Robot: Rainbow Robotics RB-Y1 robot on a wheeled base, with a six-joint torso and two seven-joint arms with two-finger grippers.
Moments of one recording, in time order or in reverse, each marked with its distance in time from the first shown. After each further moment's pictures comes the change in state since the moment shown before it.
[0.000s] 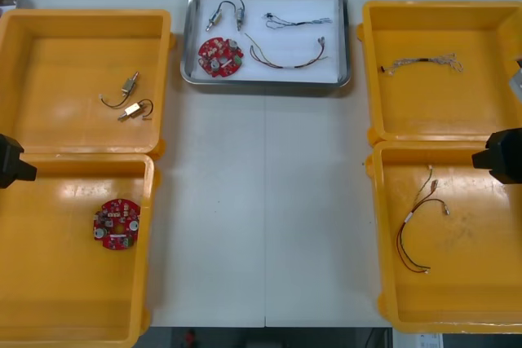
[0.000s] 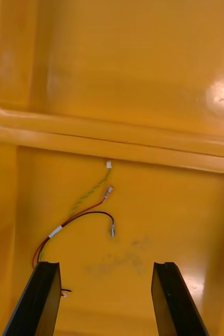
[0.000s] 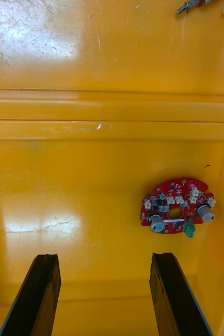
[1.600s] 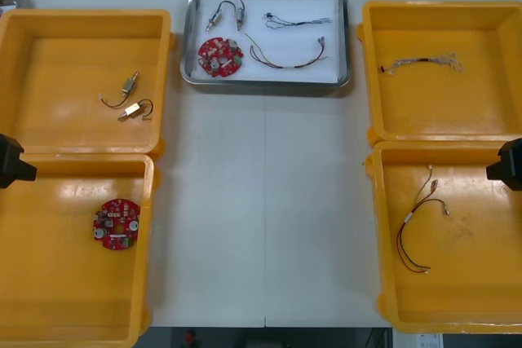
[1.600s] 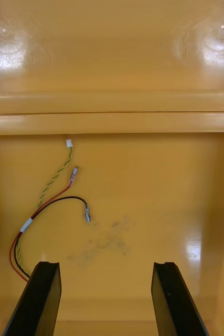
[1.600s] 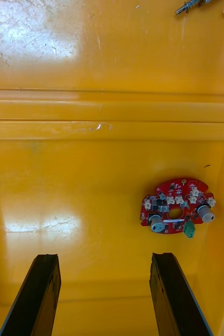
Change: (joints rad) right arm 0.023 -0.023 -0.006 0.105 0.027 0.000 -0.059; left arm 0.000 0.000 0.000 0.000 0.000 0.000 0.000
